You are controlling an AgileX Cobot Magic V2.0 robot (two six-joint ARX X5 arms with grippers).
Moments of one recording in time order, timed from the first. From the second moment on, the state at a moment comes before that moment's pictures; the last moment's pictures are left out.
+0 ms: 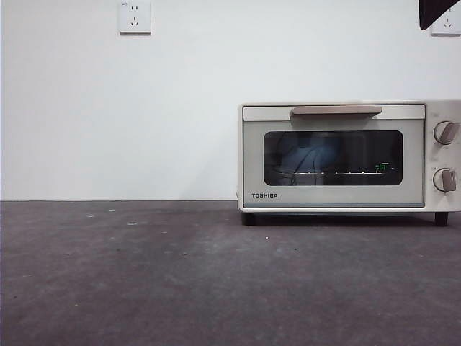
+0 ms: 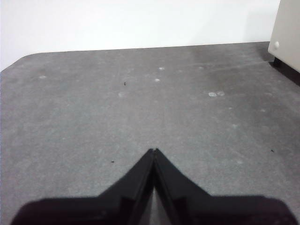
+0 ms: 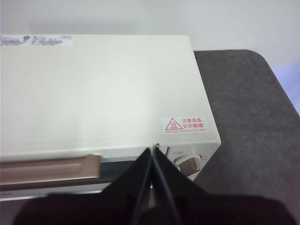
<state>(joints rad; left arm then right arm) 0.03 0.01 0.02 -0.18 0.01 0.02 0.19 1.44 1.54 -0.66 0.31 0.06</state>
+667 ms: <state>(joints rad) 0.03 0.01 0.02 -0.17 0.02 0.02 0.19 1.44 1.54 -0.66 0.31 0.06</state>
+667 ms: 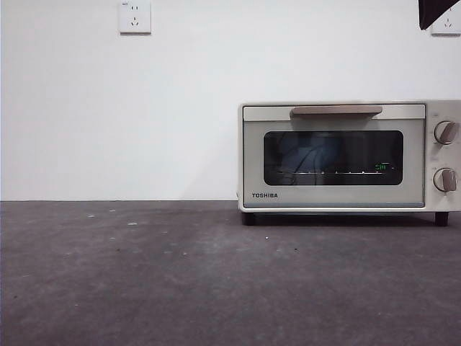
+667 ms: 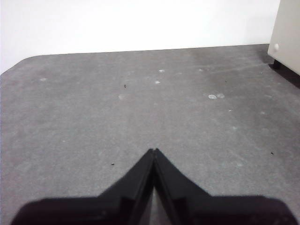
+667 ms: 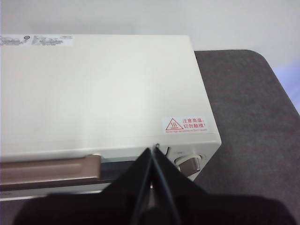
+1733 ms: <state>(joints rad) 0.03 0.02 0.02 -0.17 0.02 0.02 0.09 0.28 0.62 -0.26 0.45 0.06</state>
